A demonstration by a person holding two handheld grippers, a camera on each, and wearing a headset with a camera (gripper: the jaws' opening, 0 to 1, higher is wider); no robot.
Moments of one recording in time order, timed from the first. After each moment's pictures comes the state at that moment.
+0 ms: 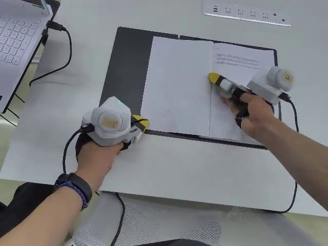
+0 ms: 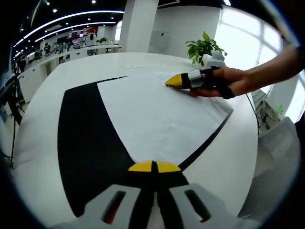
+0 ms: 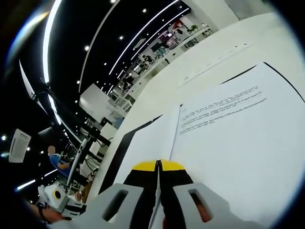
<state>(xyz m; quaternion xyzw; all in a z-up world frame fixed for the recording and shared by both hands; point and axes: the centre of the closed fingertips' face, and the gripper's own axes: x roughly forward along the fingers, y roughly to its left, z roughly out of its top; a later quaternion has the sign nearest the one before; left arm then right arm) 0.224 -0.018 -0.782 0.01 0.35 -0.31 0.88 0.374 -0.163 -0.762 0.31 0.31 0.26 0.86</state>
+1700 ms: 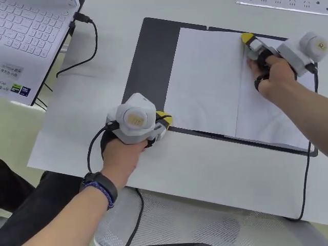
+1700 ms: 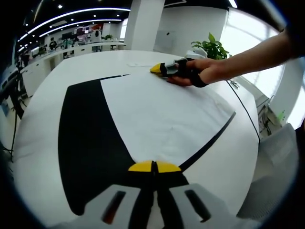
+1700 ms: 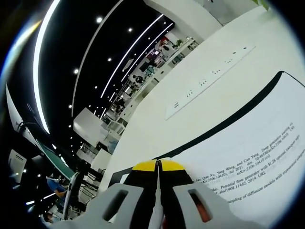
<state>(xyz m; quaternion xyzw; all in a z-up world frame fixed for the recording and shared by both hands) 0.226 -0.016 -0.789 0.00 0.36 -0.29 0.89 0.478 -0.171 -0.767 0.37 0.25 0.19 0.88</state>
